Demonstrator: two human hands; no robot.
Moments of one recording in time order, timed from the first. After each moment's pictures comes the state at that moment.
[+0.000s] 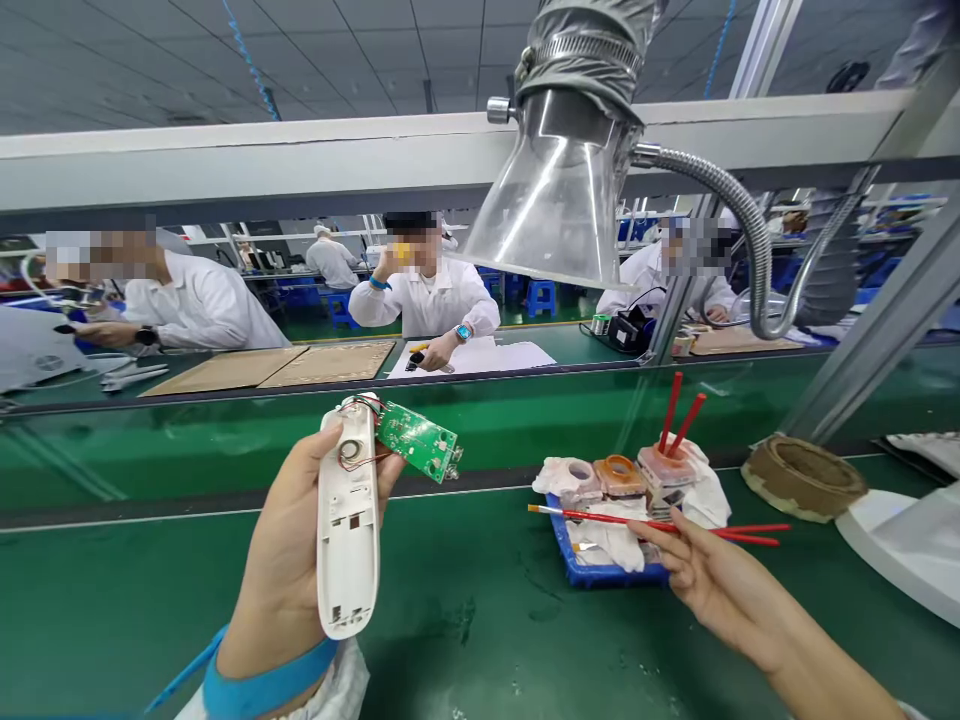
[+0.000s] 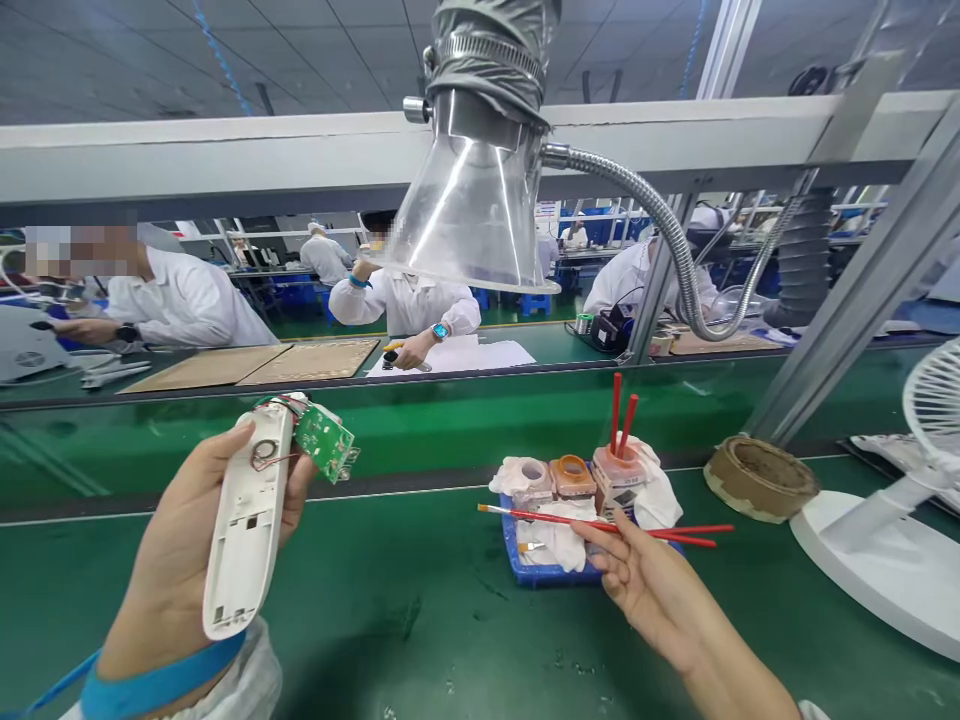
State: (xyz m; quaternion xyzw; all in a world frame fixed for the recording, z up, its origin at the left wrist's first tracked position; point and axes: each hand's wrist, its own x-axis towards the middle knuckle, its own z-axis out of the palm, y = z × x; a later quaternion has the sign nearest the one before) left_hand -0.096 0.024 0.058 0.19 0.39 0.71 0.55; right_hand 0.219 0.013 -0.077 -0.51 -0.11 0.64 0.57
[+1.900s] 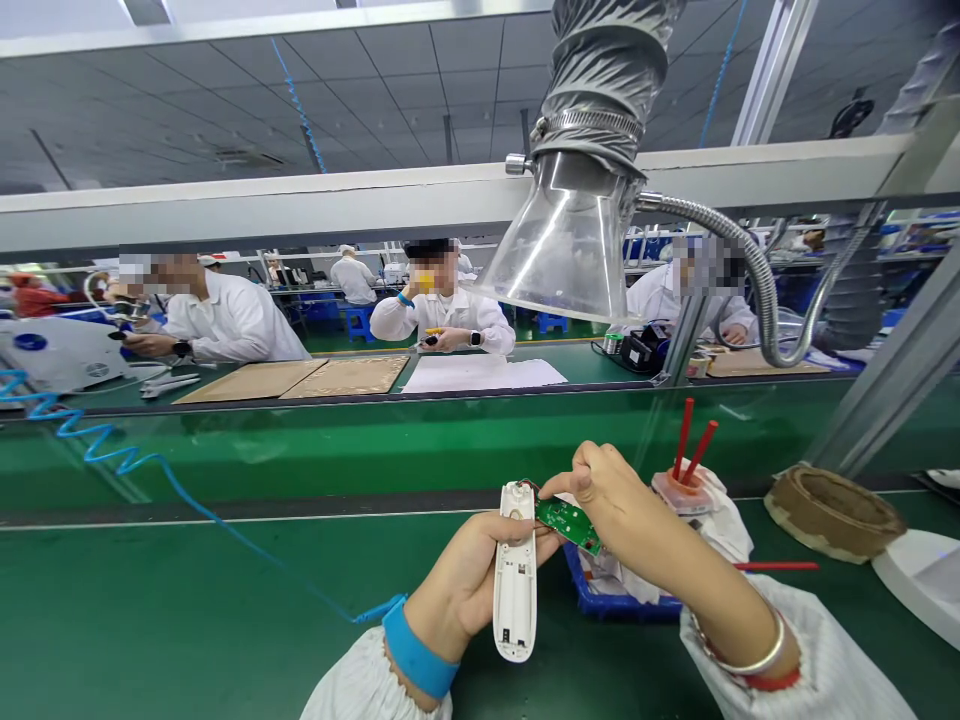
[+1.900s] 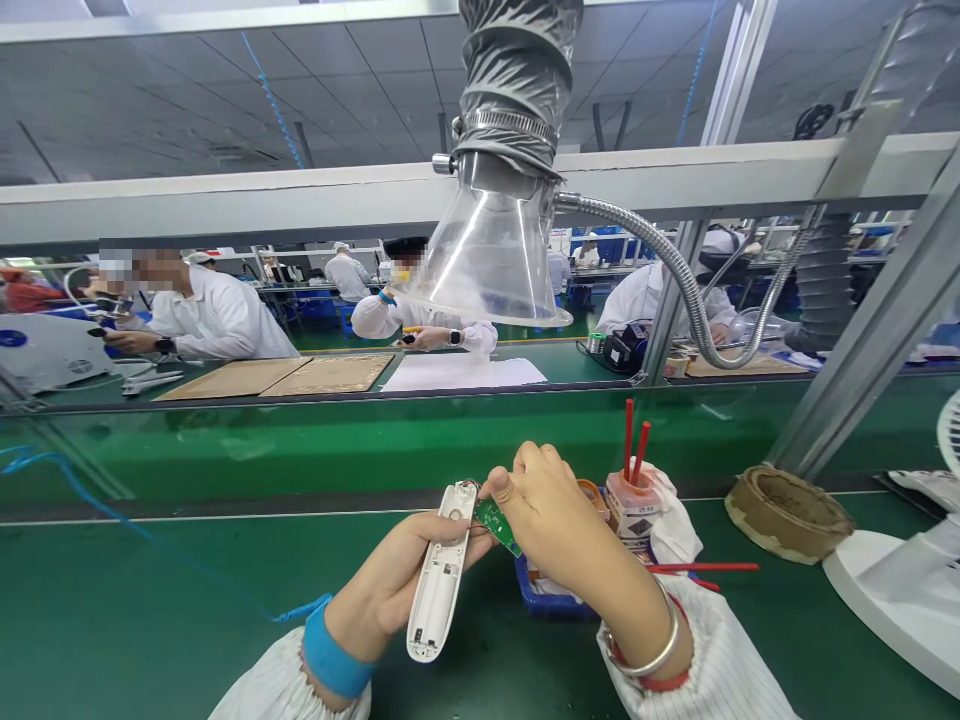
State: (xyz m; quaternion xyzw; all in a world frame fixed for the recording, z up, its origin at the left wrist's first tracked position) left_hand -0.023 0.043 -0.018 0.16 0.28 0.42 0.85; right_hand 0.145 0.047 0.009 -0.52 -0.78 0.15 0.31
